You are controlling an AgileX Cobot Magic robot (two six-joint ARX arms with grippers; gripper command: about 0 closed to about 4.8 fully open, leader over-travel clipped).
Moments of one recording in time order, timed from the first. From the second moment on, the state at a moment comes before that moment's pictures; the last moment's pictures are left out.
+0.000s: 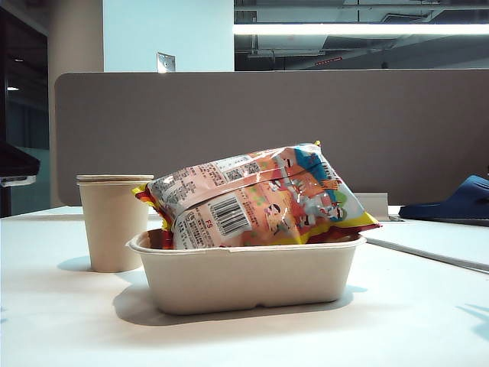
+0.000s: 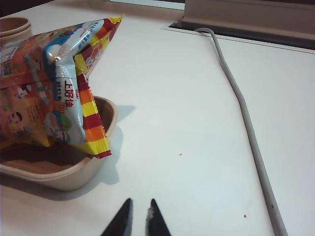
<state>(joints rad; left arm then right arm) -0.60 0.04 0.01 -0.15 0.13 -0.09 0.47 0.01 0.02 -0.22 -0.06 0.07</state>
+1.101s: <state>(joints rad) -0.11 0.04 0.01 -0.15 0.14 -0.09 0.36 0.00 0.02 -0.22 -0.06 0.07</state>
